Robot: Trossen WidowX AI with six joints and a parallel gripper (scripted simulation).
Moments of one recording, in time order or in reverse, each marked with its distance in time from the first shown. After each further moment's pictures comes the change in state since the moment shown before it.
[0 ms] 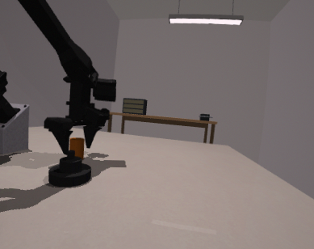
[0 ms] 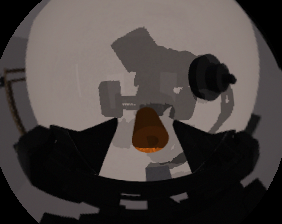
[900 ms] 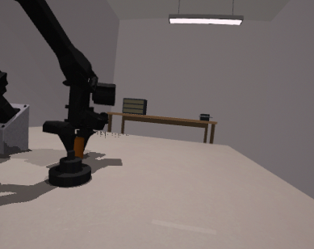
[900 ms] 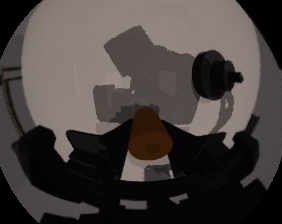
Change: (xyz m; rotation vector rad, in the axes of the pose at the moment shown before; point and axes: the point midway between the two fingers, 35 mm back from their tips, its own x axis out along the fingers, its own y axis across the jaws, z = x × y) arm 0.010 -0.002 -0.003 -0.011 0.015 -0.014
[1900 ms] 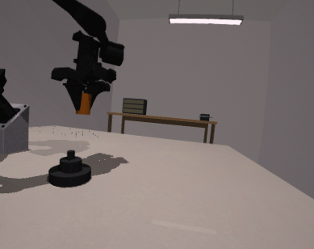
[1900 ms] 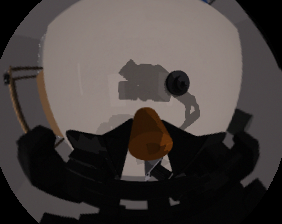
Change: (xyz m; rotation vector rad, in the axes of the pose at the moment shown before) arm -0.133 0.005 0.012 -0.004 -0.002 0.010
